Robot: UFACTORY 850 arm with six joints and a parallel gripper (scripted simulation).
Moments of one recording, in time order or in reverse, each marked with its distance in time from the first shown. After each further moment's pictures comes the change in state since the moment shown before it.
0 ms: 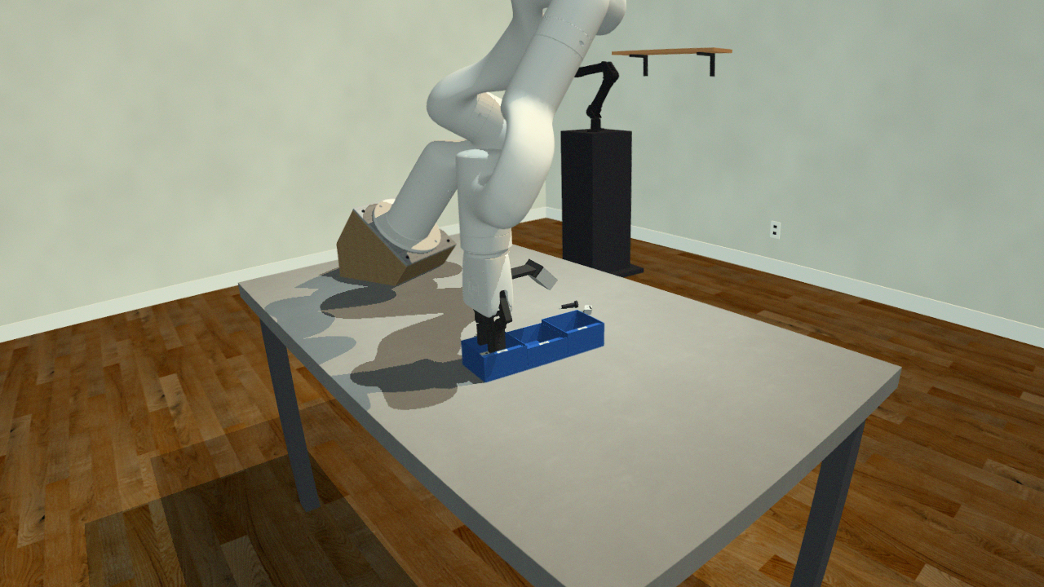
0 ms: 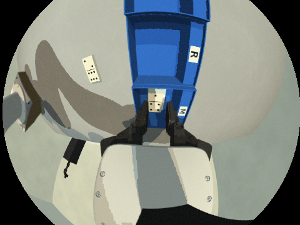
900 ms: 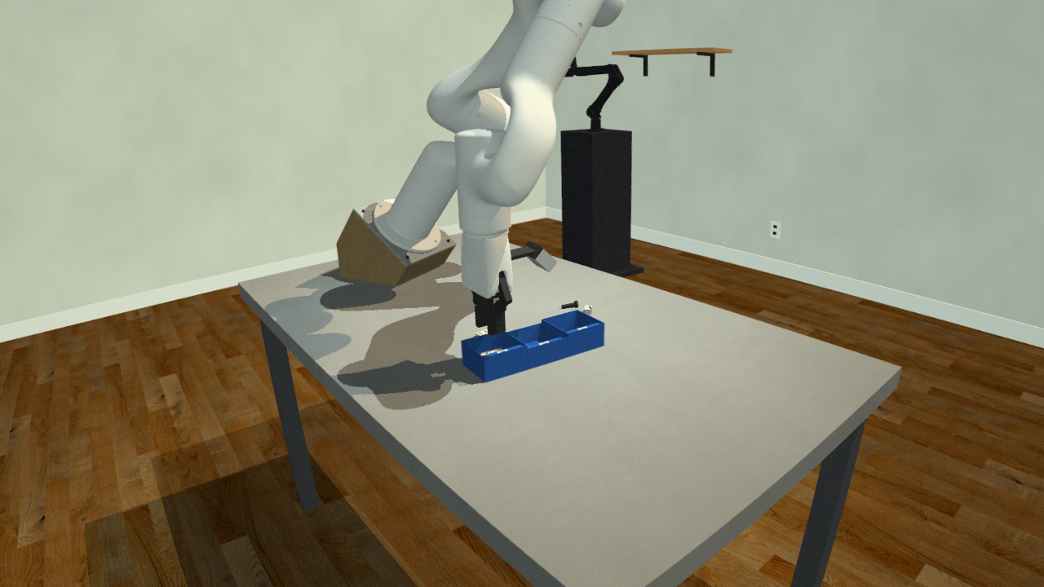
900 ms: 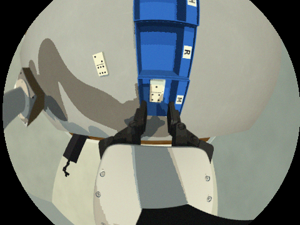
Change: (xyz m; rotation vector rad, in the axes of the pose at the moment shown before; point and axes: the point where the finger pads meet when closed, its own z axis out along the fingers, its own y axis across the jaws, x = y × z) arm 0.000 -0.001 -0.032 0.001 0.000 -0.006
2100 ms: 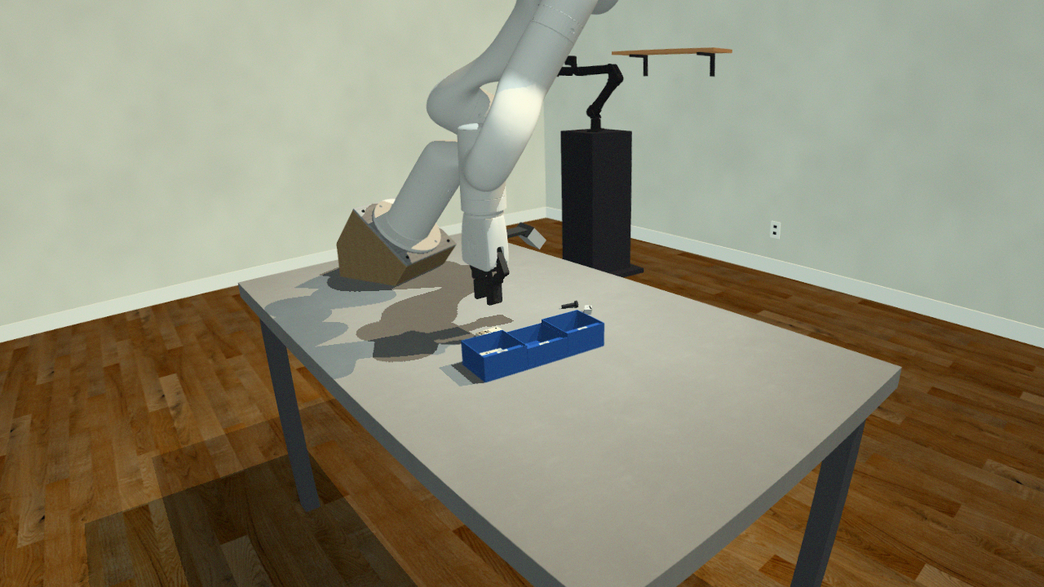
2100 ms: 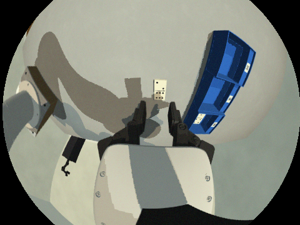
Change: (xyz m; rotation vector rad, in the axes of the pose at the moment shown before) arm 0.066 -0.126 -0.001 0.000 0.000 -0.054
